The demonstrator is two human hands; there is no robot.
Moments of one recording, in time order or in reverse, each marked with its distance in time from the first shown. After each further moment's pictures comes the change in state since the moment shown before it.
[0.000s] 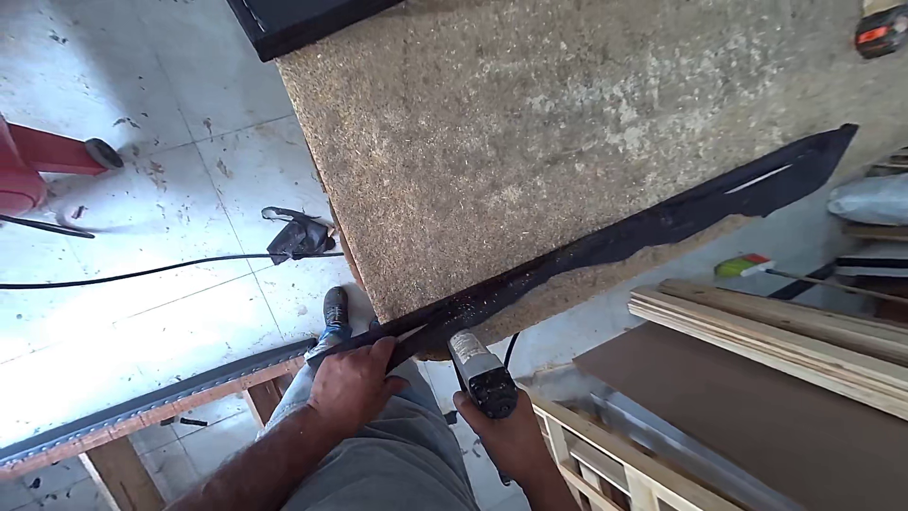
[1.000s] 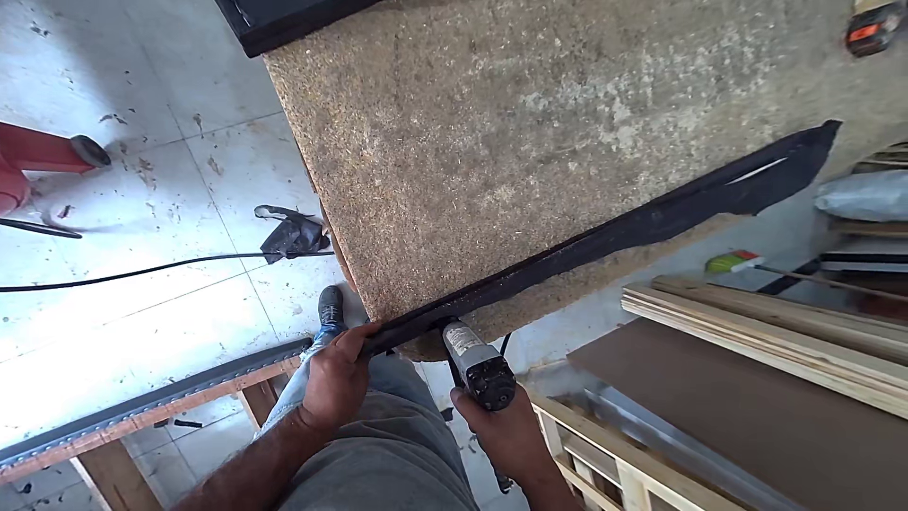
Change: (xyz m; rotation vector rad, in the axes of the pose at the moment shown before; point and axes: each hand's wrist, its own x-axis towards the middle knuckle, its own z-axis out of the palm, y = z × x) left_hand 0.005 -0.021 0.032 -0.363 0.494 0.059; right_hand 0.004 -0.016 -0.008 0.010 -0.012 0.036
